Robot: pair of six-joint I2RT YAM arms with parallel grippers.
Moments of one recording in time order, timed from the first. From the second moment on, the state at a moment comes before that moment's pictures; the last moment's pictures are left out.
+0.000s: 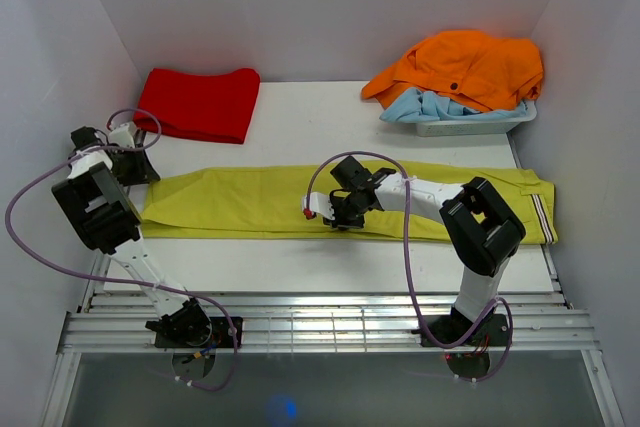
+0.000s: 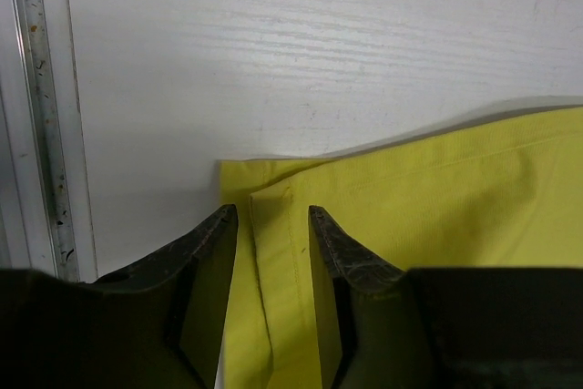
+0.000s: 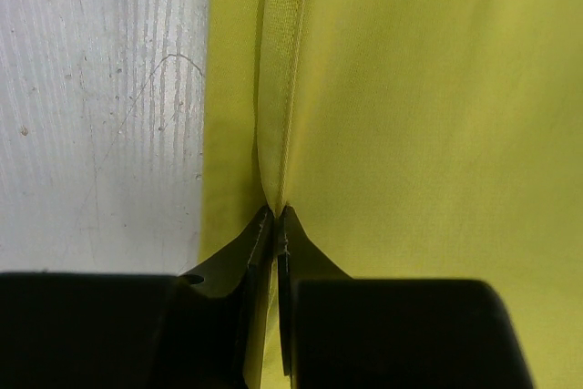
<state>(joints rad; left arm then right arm) 0.59 2.04 1.48 -0.56 0.53 0.36 0.78 1.81 1.12 -0.50 -0.36 -0.91</state>
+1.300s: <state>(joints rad) 0.63 2.06 1.75 -0.89 0.59 0.67 0.78 1.82 1.15 -0.53 -0.37 -0.92</state>
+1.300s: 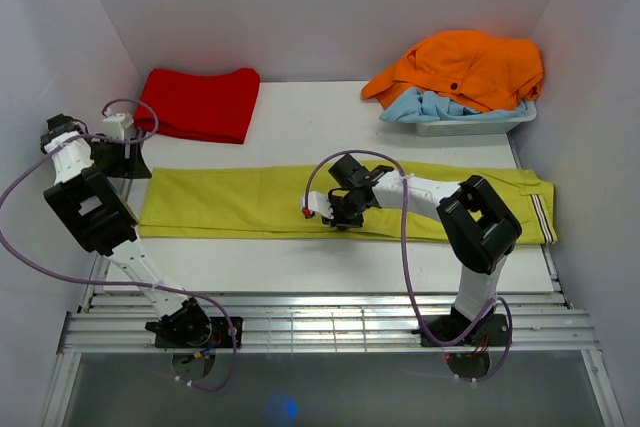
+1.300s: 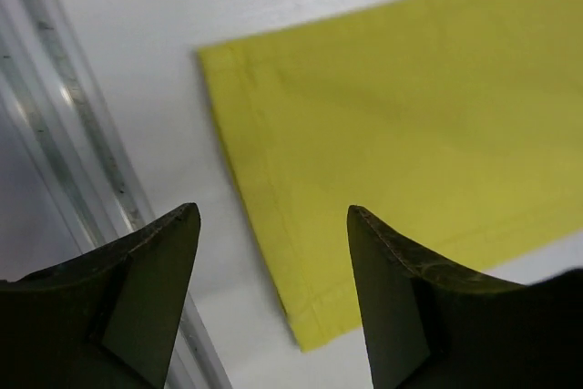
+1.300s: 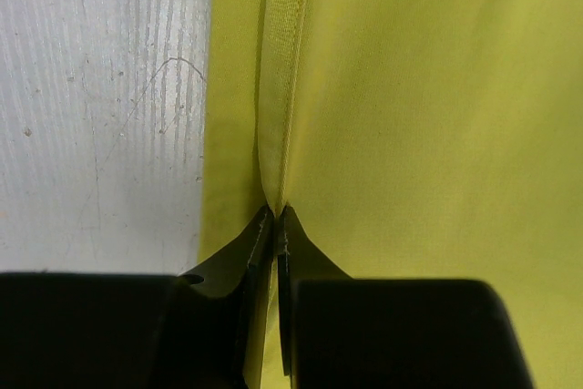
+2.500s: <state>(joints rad) 0.55 1.85 1.30 -0.99 0.22 1.88 0.75 1.94 1.33 -0.72 -0.46 -0.96</state>
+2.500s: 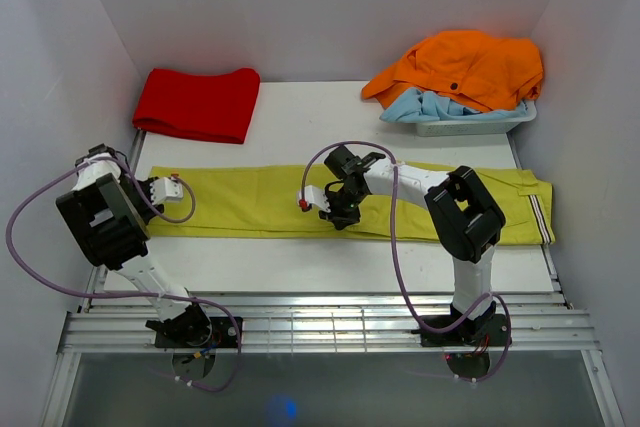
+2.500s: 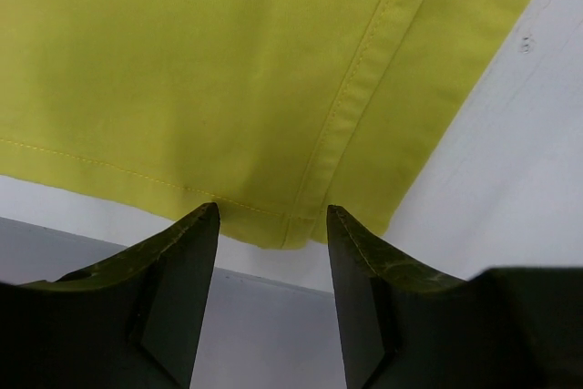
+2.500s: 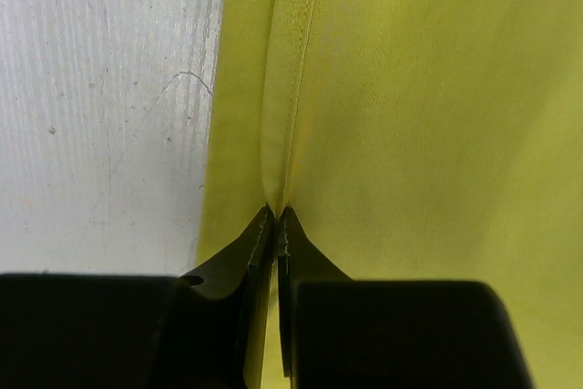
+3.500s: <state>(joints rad) 0.55 1.84 1.23 -0.89 0.22 1.96 0.75 1.94 1.33 -0.72 -0.46 -0.98</state>
